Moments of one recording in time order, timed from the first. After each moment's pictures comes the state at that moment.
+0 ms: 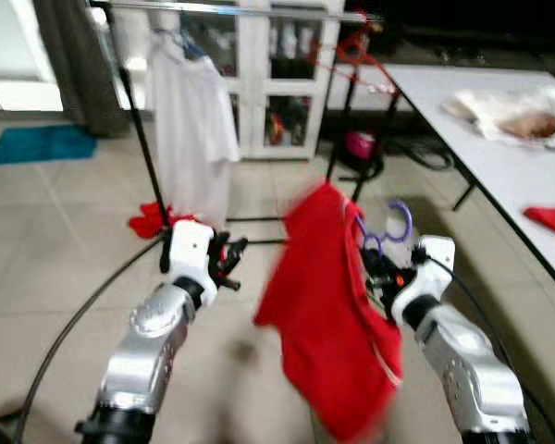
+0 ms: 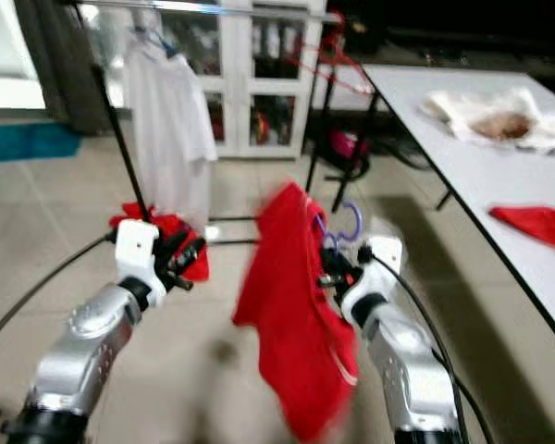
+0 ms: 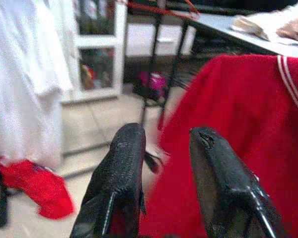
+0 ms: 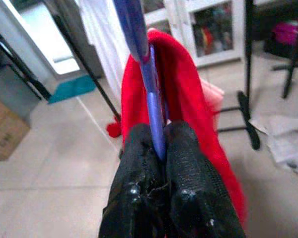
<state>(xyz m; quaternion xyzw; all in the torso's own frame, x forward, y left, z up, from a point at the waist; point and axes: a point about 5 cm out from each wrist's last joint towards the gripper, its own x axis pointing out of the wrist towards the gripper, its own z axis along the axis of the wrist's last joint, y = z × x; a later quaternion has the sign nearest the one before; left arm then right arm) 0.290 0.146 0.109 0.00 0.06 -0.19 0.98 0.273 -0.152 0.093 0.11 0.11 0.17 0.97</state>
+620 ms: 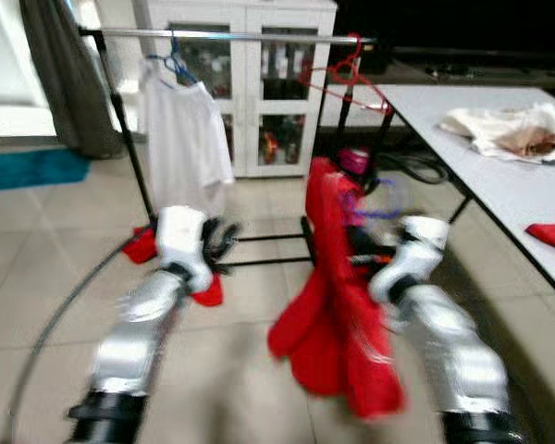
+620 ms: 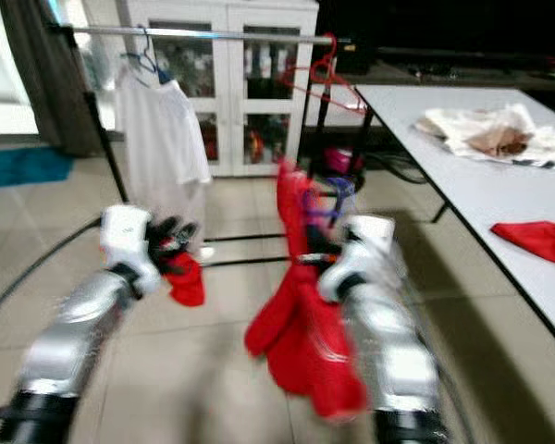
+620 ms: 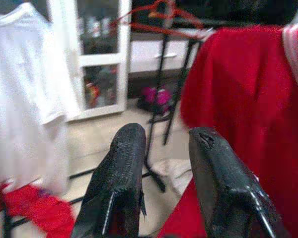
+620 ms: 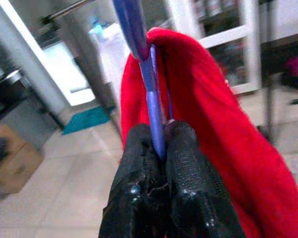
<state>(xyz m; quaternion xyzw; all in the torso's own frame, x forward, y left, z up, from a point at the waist) 0.295 0.161 0.112 0.00 0.07 -0.17 0.98 0.283 -0.121 0.111 0.13 0.08 0.20 0.97</state>
